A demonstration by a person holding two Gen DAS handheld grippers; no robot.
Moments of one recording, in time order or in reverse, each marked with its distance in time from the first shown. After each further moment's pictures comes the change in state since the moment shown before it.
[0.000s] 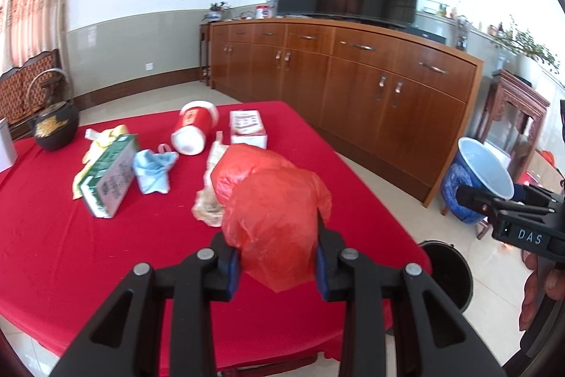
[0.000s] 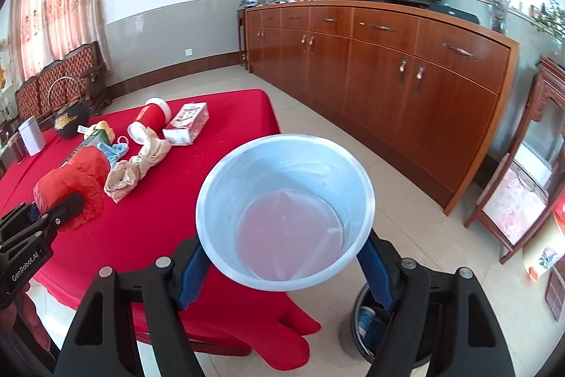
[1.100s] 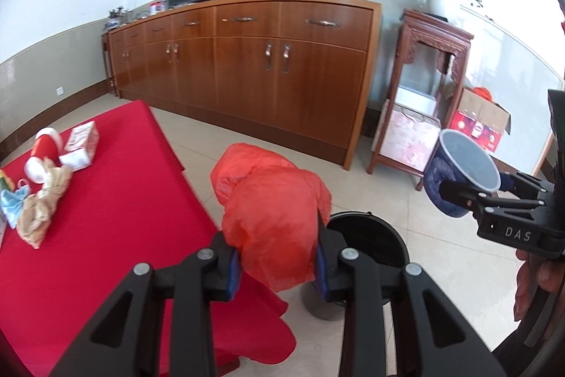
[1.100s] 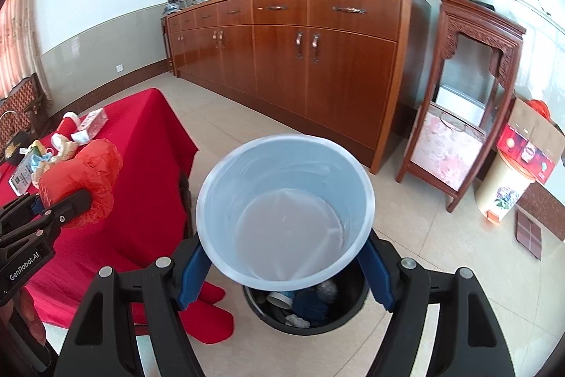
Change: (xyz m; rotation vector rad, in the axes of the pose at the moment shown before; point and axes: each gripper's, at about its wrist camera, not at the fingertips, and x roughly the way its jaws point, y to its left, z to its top) left arm 0.035 -0.173 -0.015 0.228 0.076 -0.278; right arm -0.054 -0.171 -0.073 0.187 0.029 -0.211
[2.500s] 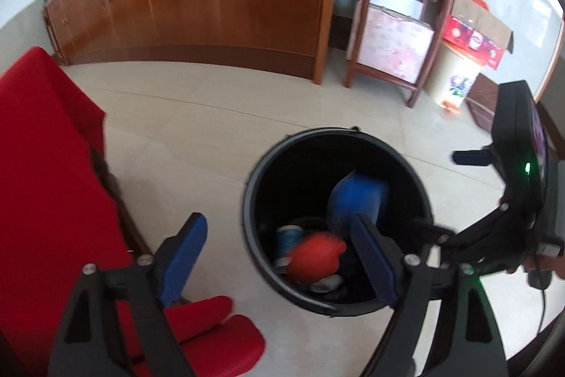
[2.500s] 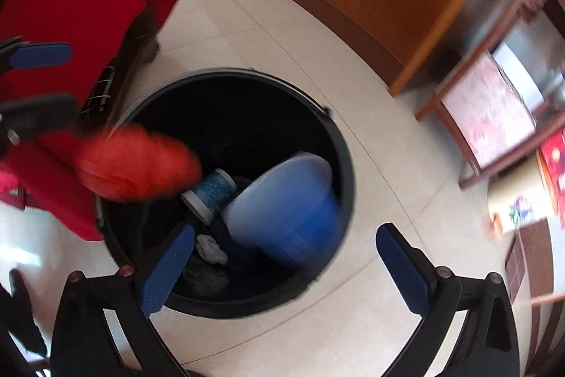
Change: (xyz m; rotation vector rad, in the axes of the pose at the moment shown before) left arm 0.151 -0.075 -0.058 0.128 0.292 -0.059; right arm 0.207 -0.084 -0.115 -0.318 0.404 0.000
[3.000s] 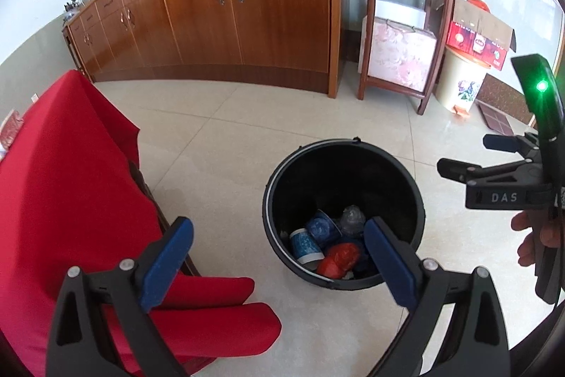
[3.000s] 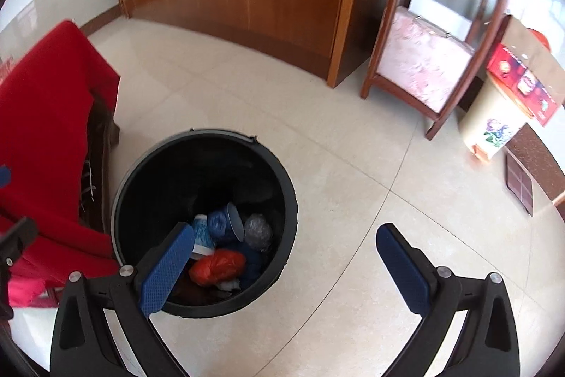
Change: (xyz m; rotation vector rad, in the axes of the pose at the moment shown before) left arm -0.059 -0.007 -0.003 0.018 -0.058 0.083; right arm -0.074 -0.044 -0.013 0.391 -0.107 -0.057
